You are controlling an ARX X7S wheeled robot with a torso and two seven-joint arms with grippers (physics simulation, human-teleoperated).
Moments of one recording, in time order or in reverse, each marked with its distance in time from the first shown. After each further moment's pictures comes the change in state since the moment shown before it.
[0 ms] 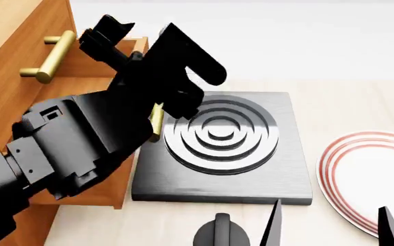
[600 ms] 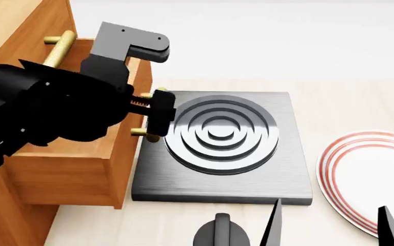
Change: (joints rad) left arm -0.110 0.001 0.050 -0.275 -0.803 -0.231 0.048; right arm 0.007 0.016 -0.011 0.010 0.006 -0.009 0.017
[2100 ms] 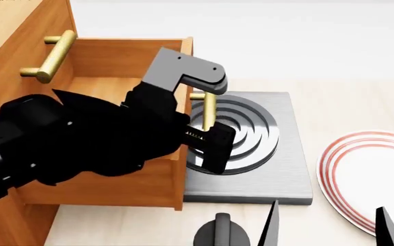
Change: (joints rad) left arm 0.023 -0.053 0.095 0.352 -0.114 0.177 0.119; right arm 0.006 0.043 -0.034 -0.008 0.005 -0.013 0.044
